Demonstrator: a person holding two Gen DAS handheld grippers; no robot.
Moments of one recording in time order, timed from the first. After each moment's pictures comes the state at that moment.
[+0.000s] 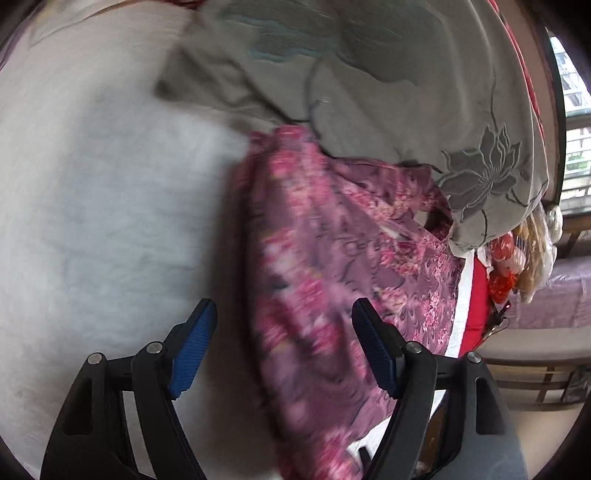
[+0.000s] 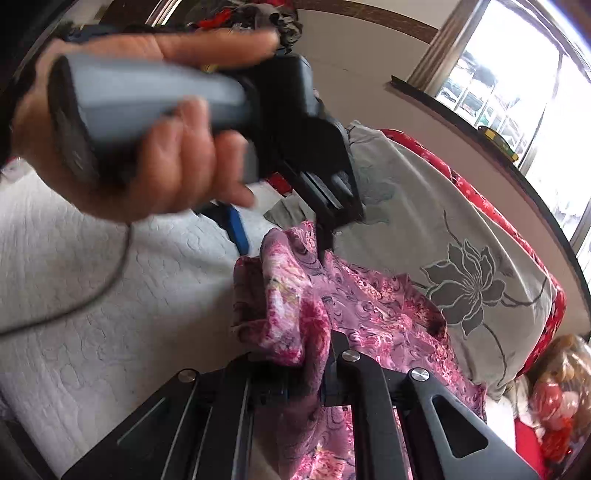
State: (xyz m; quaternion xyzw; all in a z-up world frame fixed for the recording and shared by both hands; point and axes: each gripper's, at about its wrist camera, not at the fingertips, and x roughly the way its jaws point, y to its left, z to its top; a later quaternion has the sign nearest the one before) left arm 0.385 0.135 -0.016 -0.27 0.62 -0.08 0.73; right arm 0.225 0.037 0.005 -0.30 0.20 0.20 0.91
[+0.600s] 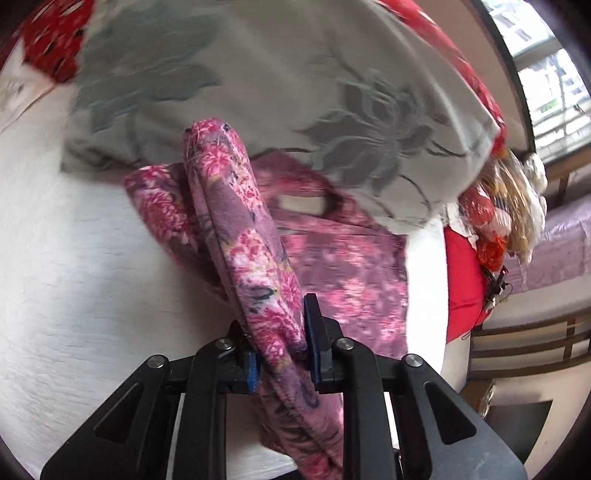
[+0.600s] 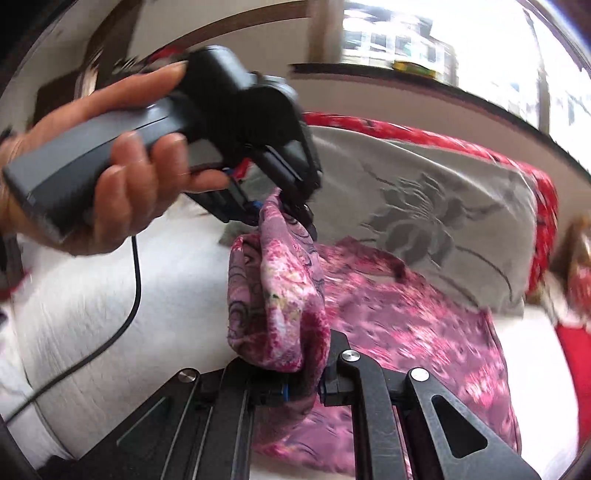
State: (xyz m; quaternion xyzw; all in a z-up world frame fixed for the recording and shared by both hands) left arm 0.383 0.017 0.071 -0.20 0.59 -0.14 0.77; right arm 0.223 -0.086 0.050 -0.08 0.25 0.18 0.95
